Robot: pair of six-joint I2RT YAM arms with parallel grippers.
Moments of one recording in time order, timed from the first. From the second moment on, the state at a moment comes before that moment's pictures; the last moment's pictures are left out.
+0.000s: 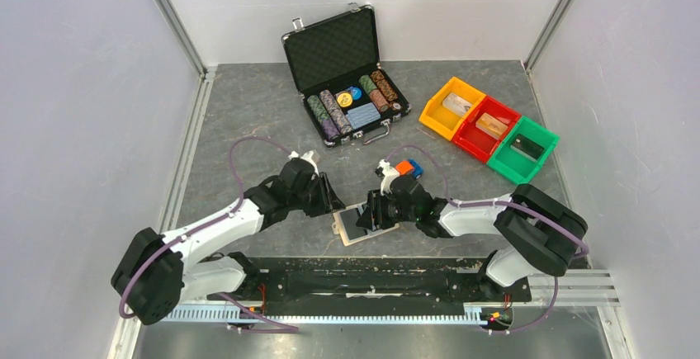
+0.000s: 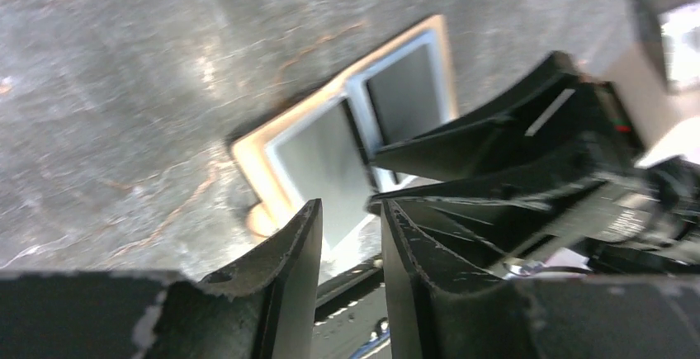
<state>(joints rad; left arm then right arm) -0.70 1.14 0.55 -0.23 0.14 -0.88 0.88 1.52 0.48 0.41 -0.24 0.68</state>
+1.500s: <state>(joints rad) -0.69 1.33 0.42 0.07 0.23 -0.88 0.85 1.50 0.46 0.38 -0.25 0.70</state>
